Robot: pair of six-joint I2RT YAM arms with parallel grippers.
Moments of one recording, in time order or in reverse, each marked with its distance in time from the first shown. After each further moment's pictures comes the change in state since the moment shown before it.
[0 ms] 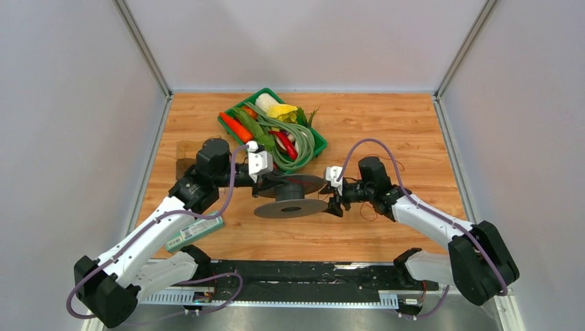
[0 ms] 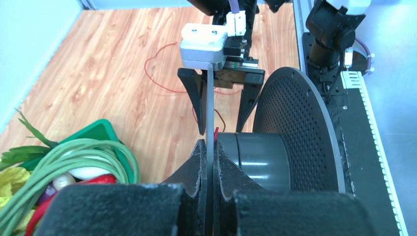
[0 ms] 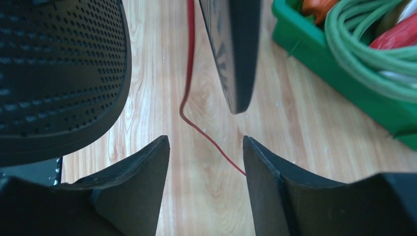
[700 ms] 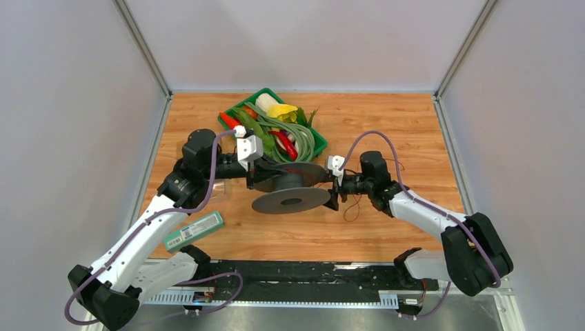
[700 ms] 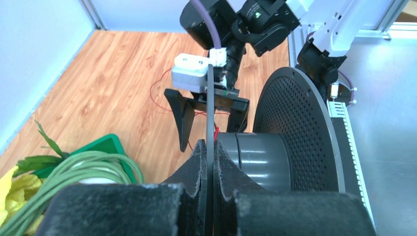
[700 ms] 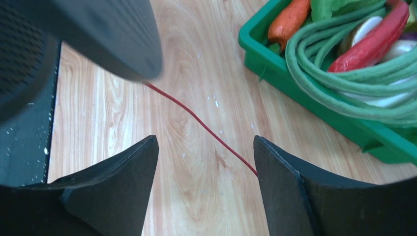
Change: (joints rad) left arm 0.046 -0.013 0.123 -0.034 0.025 -0.131; right arm -0.025 0.066 0.014 0.243 -0.029 0.161
